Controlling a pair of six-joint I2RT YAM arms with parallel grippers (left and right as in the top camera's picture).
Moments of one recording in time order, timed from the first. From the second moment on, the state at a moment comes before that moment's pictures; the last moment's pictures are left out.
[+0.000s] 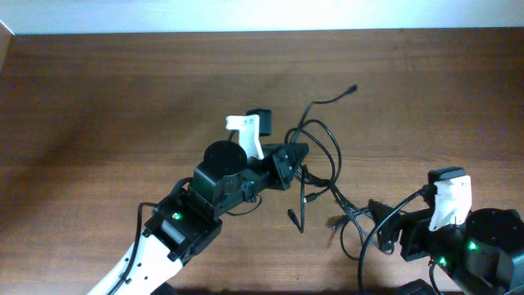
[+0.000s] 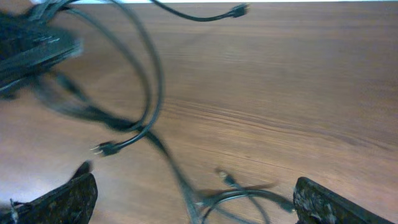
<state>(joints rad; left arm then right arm) -0.69 1.09 0.93 -0.13 0.22 -0.93 0.38 0.62 1.15 -1.13 -0.03 0.23</state>
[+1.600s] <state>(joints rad) -0.69 1.09 0.93 -0.05 0.12 -0.82 0.38 0.94 1.15 -0.97 -0.63 -0.05</state>
